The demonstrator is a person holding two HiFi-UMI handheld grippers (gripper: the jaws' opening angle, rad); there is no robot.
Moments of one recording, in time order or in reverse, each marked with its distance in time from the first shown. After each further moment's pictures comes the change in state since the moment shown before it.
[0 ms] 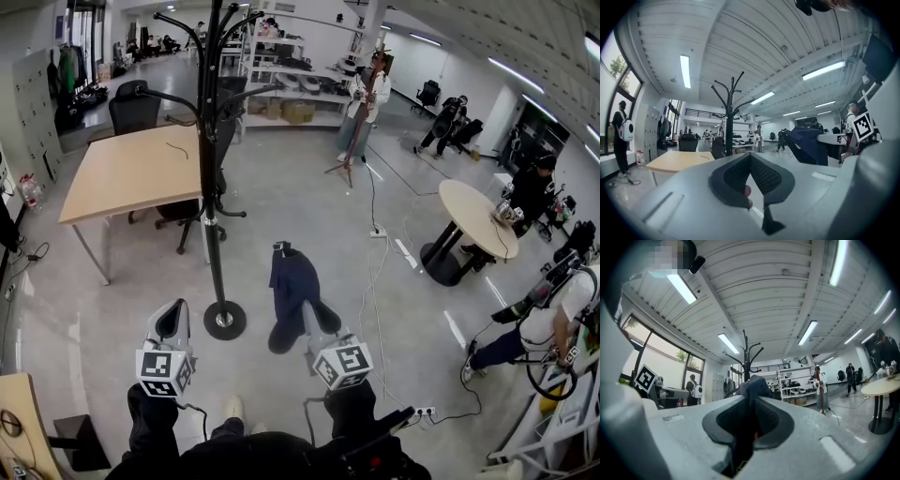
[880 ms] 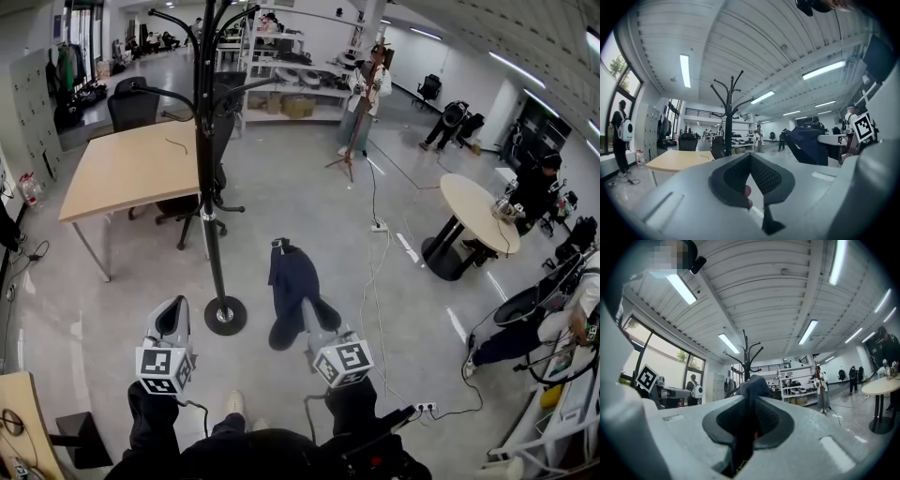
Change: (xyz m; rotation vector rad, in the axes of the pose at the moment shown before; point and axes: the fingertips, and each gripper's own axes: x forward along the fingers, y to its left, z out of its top) left arm 0.002 -0.008 0.000 0.000 0.006 0.000; right arm -0.005 -0.004 -0.002 0.005 0.002 0.010
